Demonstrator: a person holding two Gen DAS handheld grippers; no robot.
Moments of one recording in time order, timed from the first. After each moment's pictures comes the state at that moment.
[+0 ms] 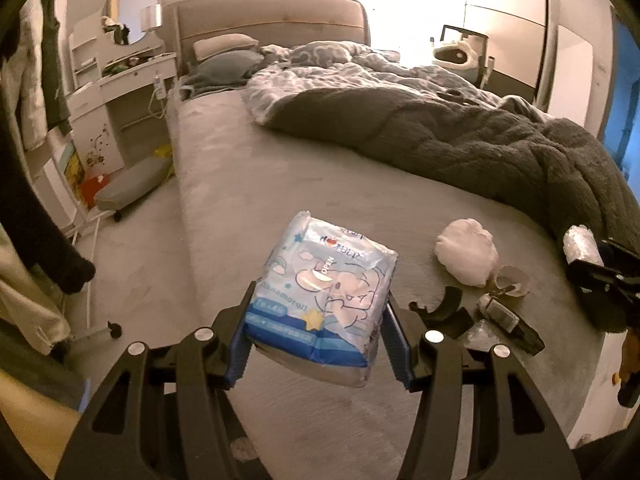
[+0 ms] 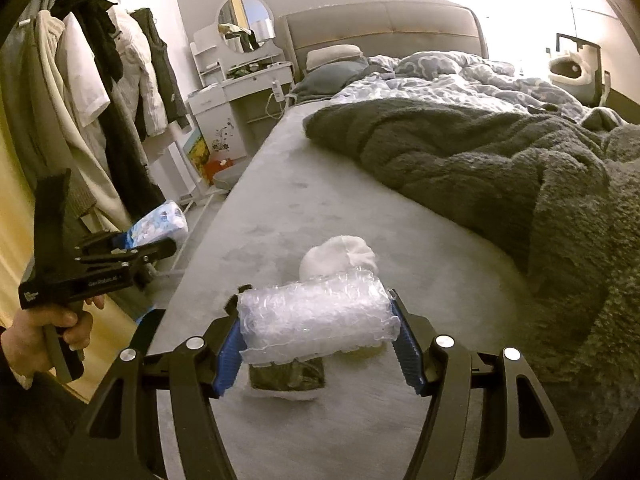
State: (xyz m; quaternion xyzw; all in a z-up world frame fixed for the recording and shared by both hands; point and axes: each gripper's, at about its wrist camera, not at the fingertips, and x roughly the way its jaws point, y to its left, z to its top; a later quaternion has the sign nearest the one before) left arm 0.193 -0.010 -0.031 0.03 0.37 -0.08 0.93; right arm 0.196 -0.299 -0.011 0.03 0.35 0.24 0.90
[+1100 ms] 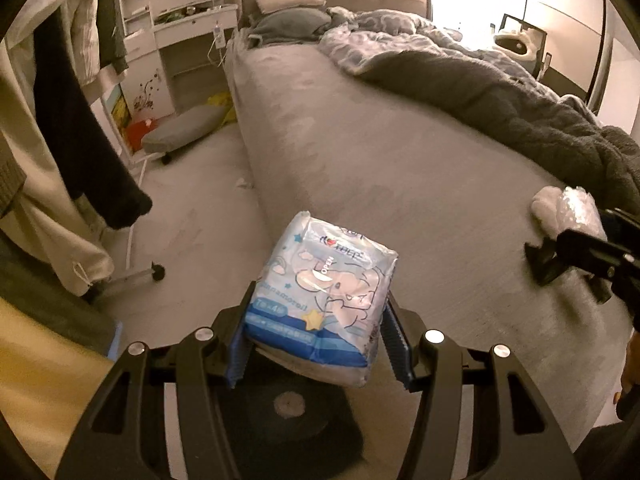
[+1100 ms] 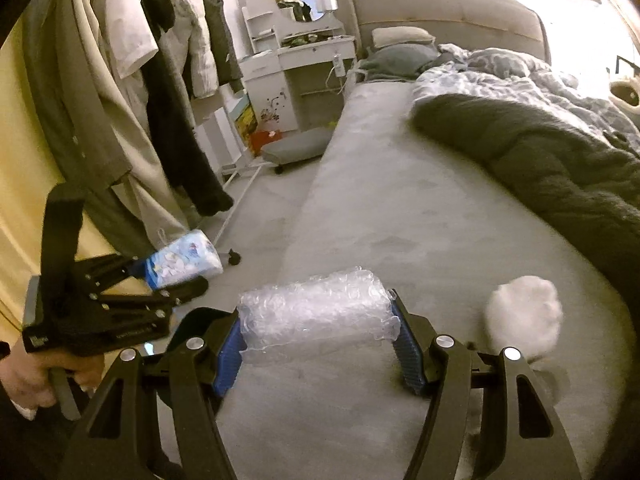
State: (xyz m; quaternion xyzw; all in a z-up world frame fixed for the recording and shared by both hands) left arm 0.167 0.096 -0.056 0.01 0.43 0.00 0.90; right arm 0.209 -0.129 -0.013 -0.01 0.37 0.31 0.87
